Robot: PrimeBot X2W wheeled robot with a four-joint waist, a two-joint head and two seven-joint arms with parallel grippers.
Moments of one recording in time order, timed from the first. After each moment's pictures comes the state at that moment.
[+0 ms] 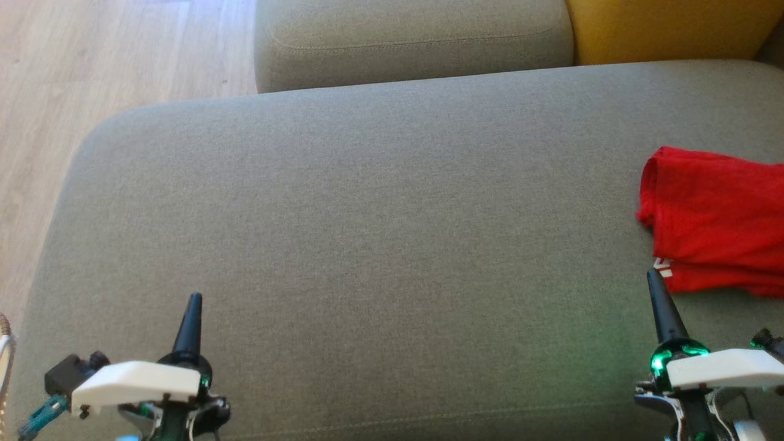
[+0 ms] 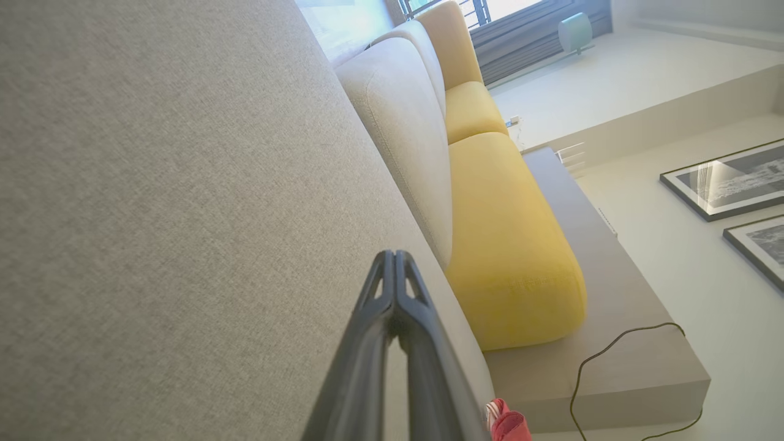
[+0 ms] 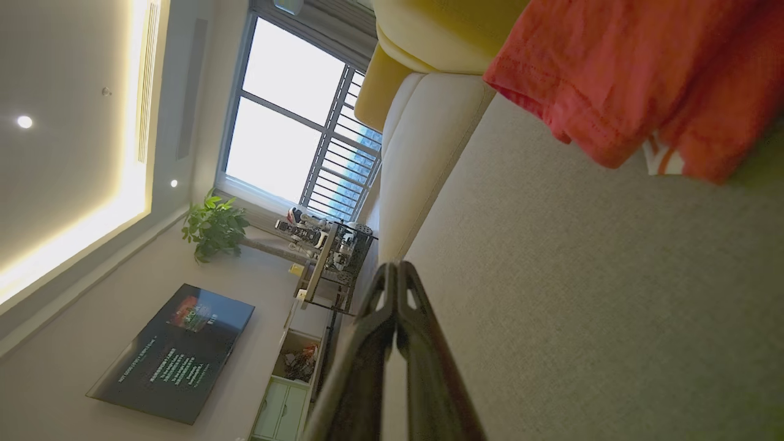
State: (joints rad) left arm 0.02 0.07 -0.07 0.22 -1.22 -0.05 -0.03; right arm 0.01 -0.04 -0.12 0.23 1.18 0.13 0.00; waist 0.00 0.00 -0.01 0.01
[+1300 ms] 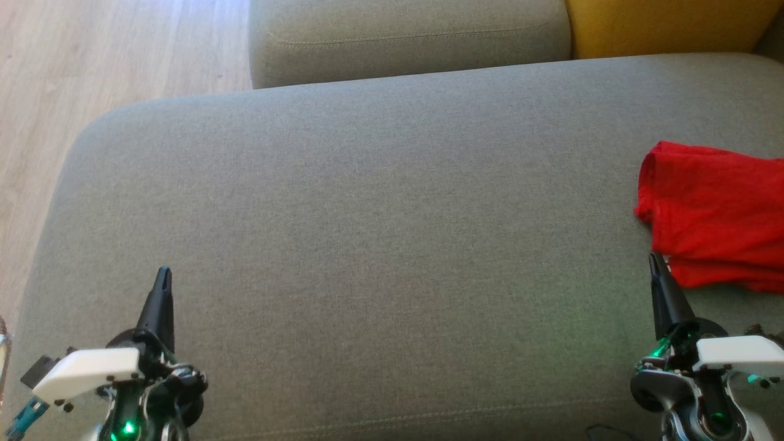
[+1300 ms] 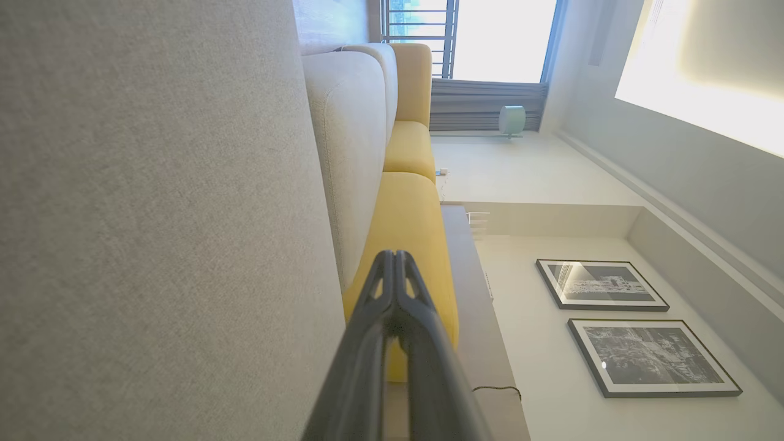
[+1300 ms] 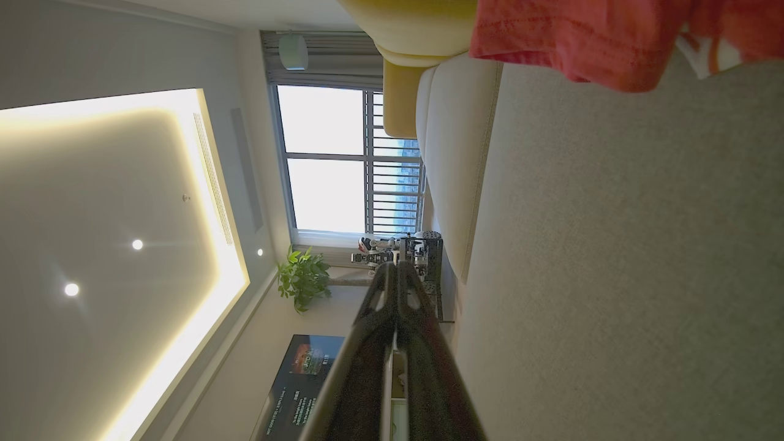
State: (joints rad) left arm -0.05 0.07 0.04 0.27 -1.64 -0.12 0.07; right arm -0.06 -0.04 -0.13 0.28 1.61 0.13 0.10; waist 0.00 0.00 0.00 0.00
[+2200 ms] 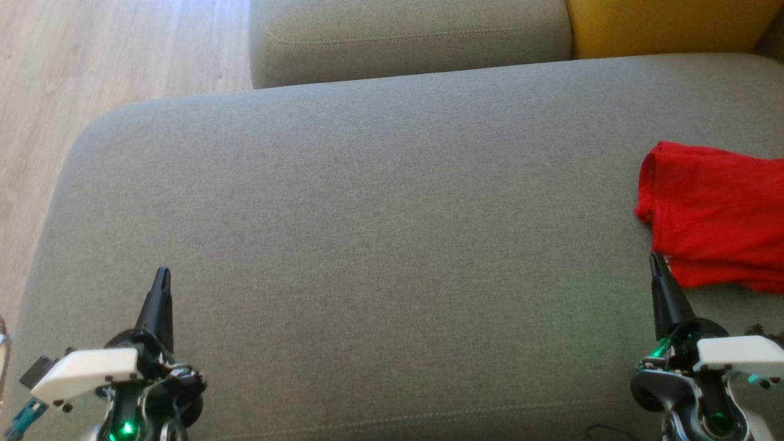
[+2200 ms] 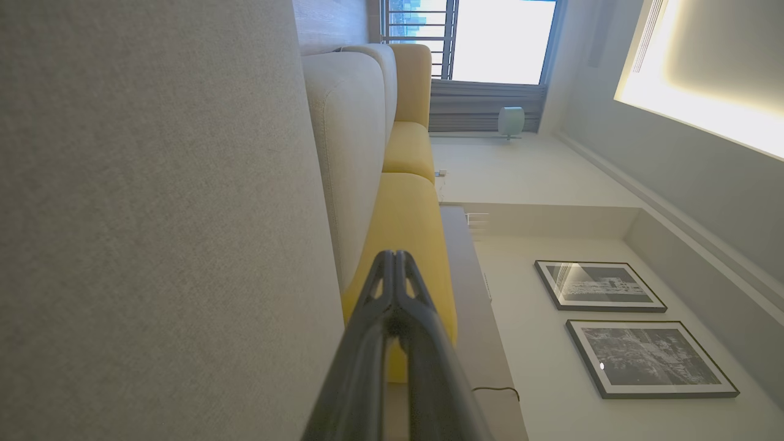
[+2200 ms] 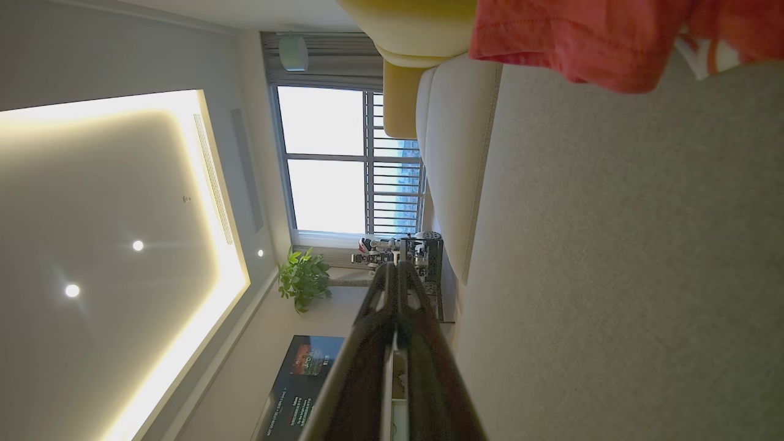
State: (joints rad) left arm -0.05 0.06 0.05 0.27 -1.64 -0.12 0.08; right arm -0.06 -0.04 -0.13 0.28 1.61 0.13 0.10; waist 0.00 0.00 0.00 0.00
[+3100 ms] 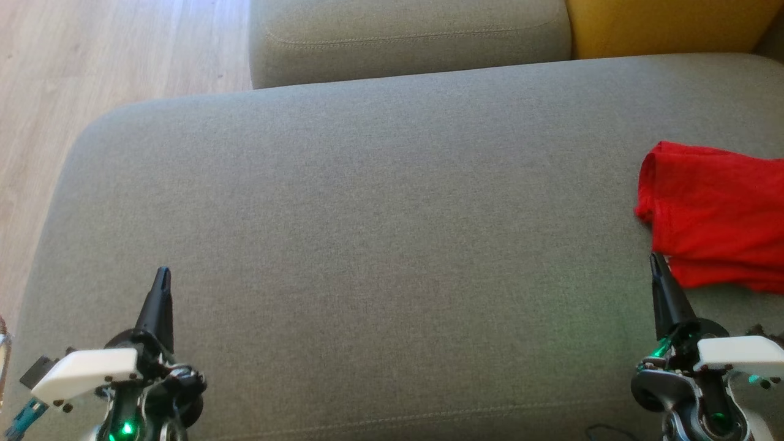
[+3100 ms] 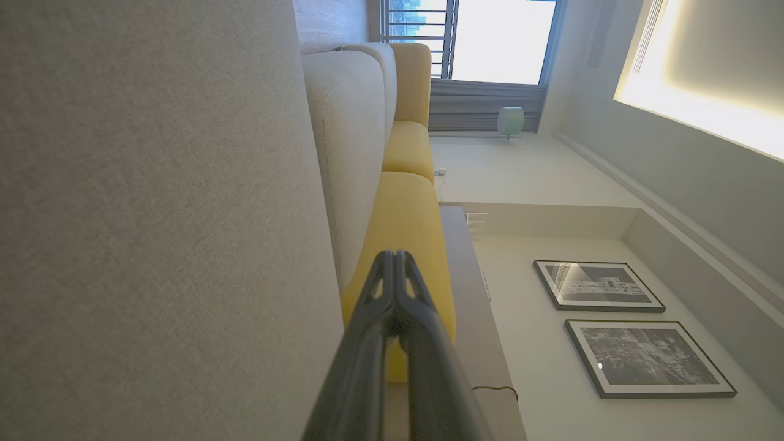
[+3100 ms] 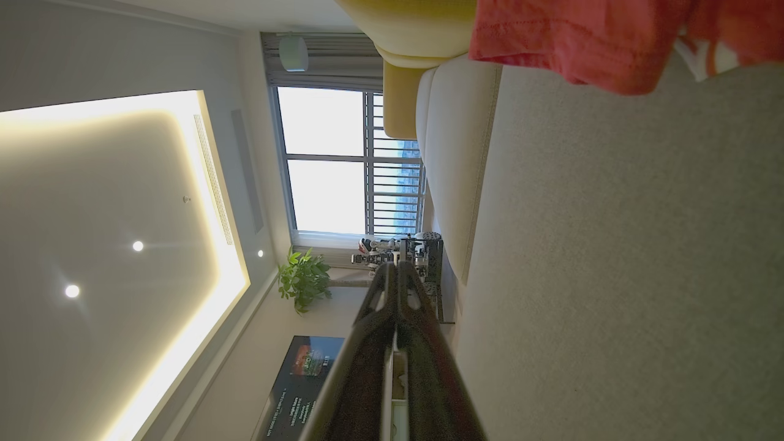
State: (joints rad) left arm -0.05 0.06 0.05 0.27 -1.64 -0.12 0.09; right arm -0.06 -0.04 -0.13 0.28 1.61 0.13 0.10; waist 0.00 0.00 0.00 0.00
